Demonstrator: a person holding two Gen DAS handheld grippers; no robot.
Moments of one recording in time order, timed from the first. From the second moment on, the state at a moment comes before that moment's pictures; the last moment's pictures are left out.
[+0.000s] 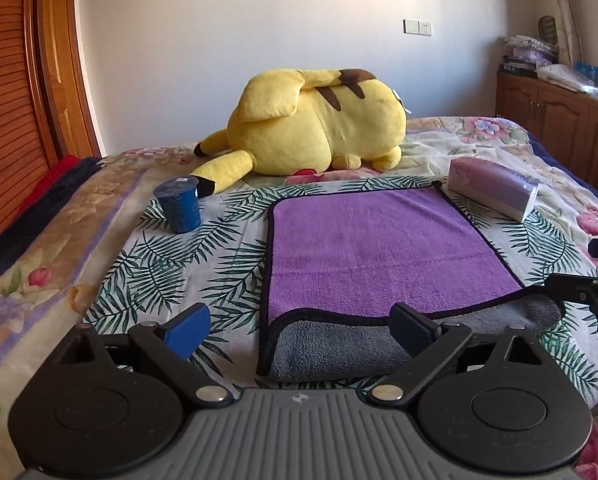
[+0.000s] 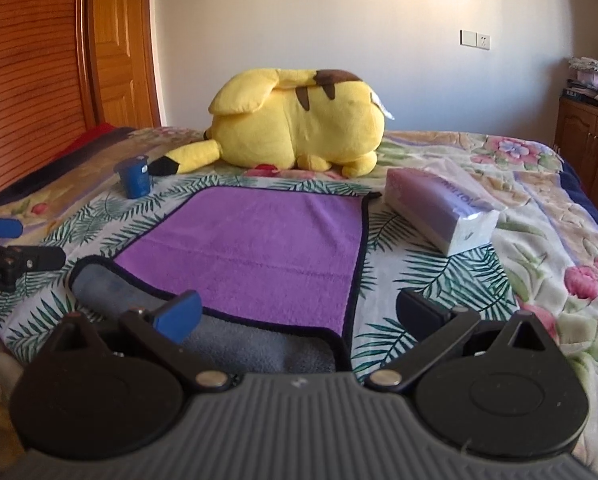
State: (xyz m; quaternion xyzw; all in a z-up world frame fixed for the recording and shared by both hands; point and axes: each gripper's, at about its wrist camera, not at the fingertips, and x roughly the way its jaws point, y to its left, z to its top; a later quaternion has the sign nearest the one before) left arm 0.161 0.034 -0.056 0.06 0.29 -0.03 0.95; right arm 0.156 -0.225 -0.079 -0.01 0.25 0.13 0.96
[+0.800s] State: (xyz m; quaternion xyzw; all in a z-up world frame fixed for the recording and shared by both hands) left arm 0.213 0.051 -0.095 0.05 0.34 -0.05 0.94; right arm 0.192 -0.231 -0.099 0.01 0.29 0.13 0.95
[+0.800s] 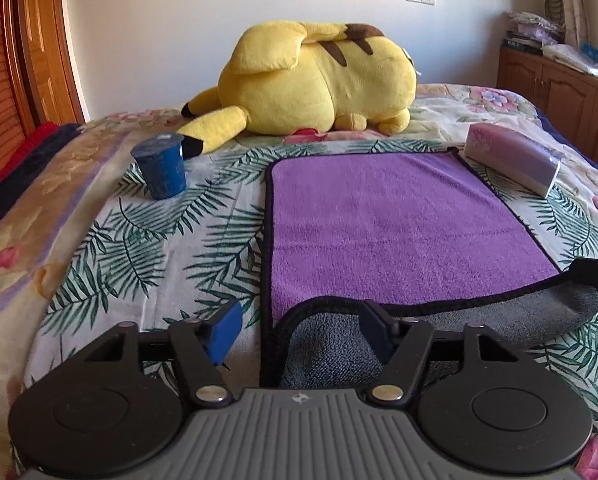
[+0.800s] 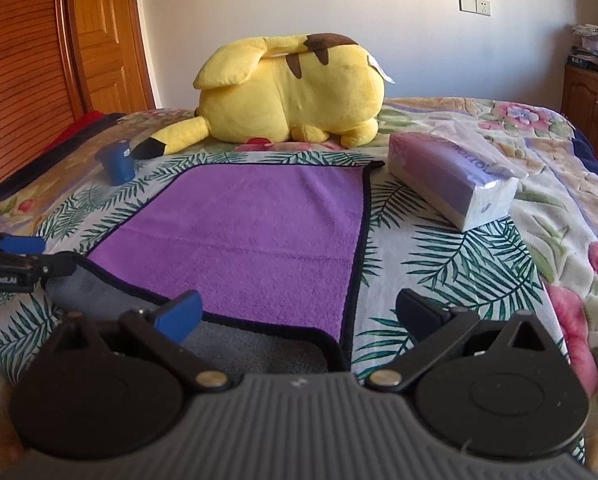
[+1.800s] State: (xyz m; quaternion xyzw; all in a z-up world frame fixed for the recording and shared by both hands) left arm 0.212 0.050 -0.116 0.05 0.37 -0.06 0.92; right arm 0.207 -0.239 -0.116 0.02 0.39 0.16 0.91
